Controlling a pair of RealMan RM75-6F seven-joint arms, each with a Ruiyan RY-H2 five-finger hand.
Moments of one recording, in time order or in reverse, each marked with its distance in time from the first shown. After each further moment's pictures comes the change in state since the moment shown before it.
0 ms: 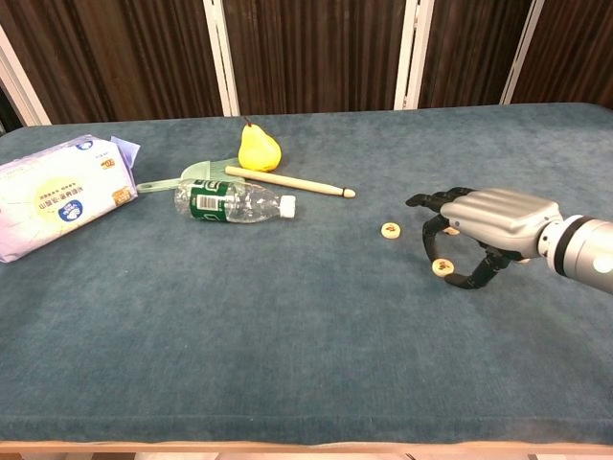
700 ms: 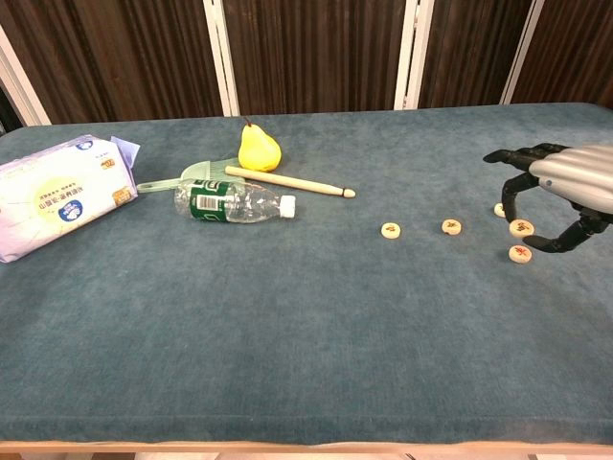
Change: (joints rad) left arm 0.000 -0.004 0.000 -0.004 0.004 0.001 0.009; right arm -0.099 0.168 -0.035 -0.055 -0.023 0.149 0.039
